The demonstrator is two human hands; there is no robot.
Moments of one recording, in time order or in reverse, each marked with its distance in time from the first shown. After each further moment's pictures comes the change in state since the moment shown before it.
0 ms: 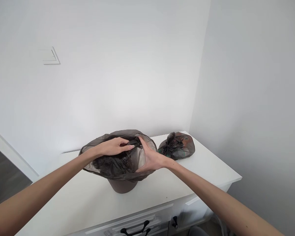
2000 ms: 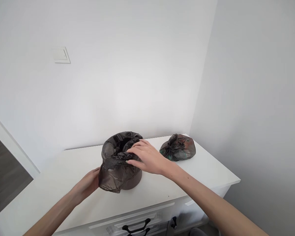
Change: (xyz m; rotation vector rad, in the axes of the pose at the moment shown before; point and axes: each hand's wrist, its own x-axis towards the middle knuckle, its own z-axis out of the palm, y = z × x) left_hand -0.103 -0.115 0.144 -1.076 0.332 -0.360; right_hand -0.003 -0.079 0.016 -0.506 0.091 -0.328
